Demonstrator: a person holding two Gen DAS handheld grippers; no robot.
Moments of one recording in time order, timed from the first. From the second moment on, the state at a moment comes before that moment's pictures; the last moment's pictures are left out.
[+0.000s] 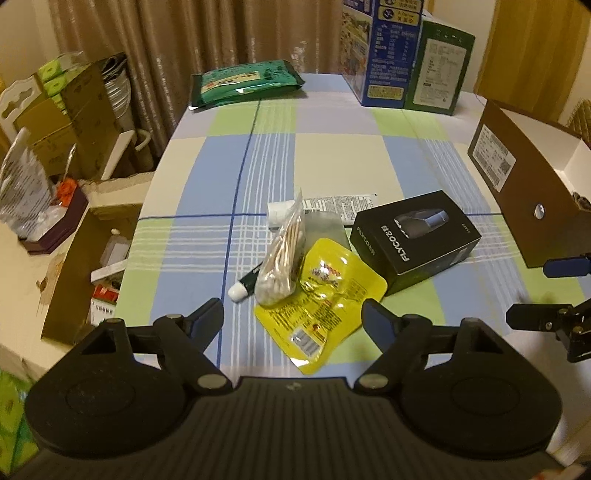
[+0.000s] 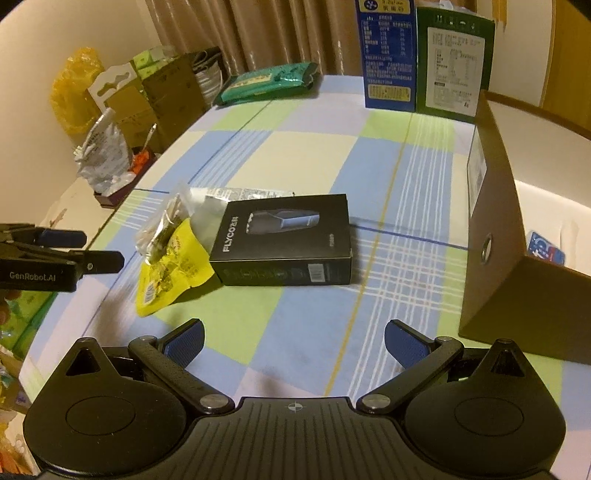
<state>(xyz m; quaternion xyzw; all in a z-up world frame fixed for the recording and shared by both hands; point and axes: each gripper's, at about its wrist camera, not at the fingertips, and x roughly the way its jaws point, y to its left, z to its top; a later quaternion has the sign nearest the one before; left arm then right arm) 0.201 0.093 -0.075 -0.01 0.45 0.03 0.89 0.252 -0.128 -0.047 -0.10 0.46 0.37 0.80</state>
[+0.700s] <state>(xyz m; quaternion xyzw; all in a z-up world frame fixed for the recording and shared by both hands) 0.273 0.111 -0.119 0.06 0.49 -0.04 0.87 0.283 -0.128 -0.068 -0.10 0.49 0.32 0.80</state>
